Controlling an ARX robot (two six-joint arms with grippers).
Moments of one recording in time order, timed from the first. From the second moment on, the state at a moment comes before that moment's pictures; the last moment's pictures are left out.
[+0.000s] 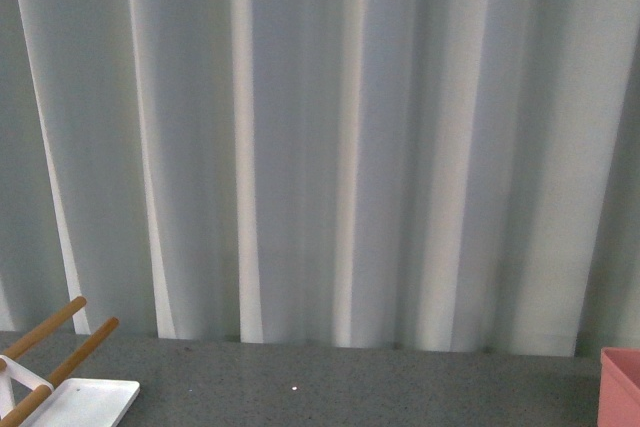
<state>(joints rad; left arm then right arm) 0.00 0.00 0.02 0.00 0.00 0.00 -0.26 1.68 1.13 -0.12 -0.06 -0.05</state>
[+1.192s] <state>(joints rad) 0.00 0.00 0.02 0.00 0.00 0.00 0.00 0.85 0.03 0.80 -0.01 -0.02</state>
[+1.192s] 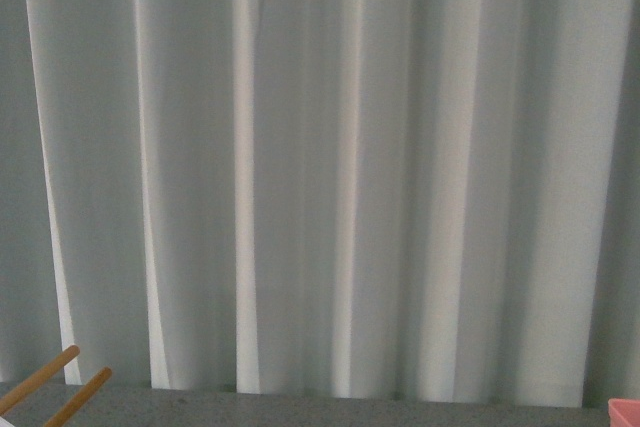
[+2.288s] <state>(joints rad) 0.00 0.00 0.02 0.00 0.00 0.00 0.00 0.21 0.02 0.22 0.00 -0.01</state>
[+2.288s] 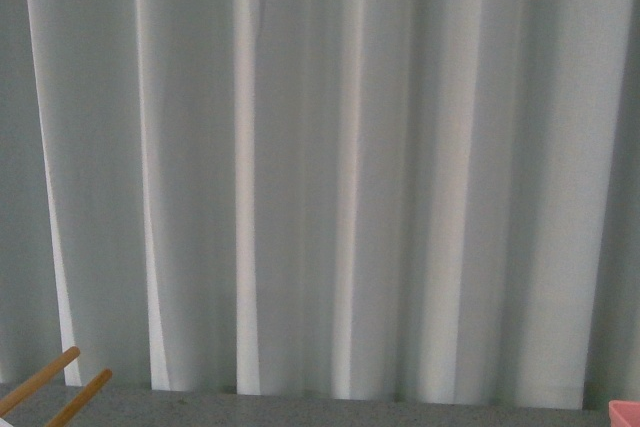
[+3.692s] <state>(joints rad) 0.00 0.00 0.02 0.00 0.00 0.00 0.00 0.00 0.02 0.00 0.00 -0.01</state>
